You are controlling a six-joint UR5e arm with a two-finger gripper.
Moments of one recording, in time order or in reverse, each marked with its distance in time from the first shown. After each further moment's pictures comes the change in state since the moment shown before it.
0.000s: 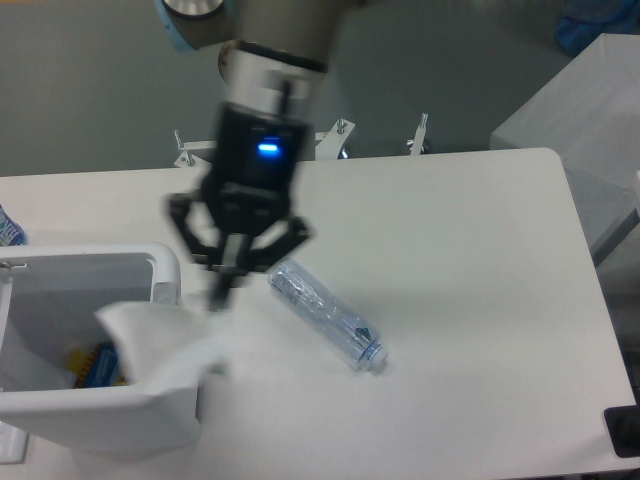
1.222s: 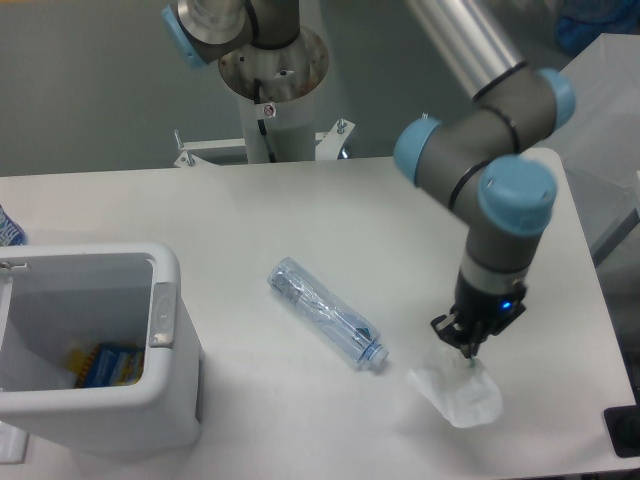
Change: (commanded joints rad) arm 0.468 -0.252 0.021 -0.064 0.146 -0.004
